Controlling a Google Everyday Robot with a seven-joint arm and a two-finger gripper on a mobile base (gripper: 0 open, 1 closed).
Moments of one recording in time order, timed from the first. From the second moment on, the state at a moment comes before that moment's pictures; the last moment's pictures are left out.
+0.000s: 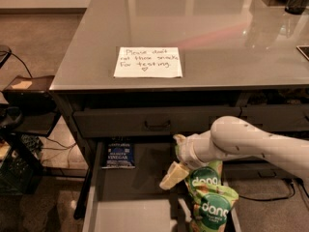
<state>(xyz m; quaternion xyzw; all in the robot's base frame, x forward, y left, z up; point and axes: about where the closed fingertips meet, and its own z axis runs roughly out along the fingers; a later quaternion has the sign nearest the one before) 0.484 -0.050 0.599 -0.56 0.76 0.20 0.27</state>
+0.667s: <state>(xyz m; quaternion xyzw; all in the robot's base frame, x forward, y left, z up) 0.509 -0.035 0.583 -0.55 0.76 0.18 0.30</state>
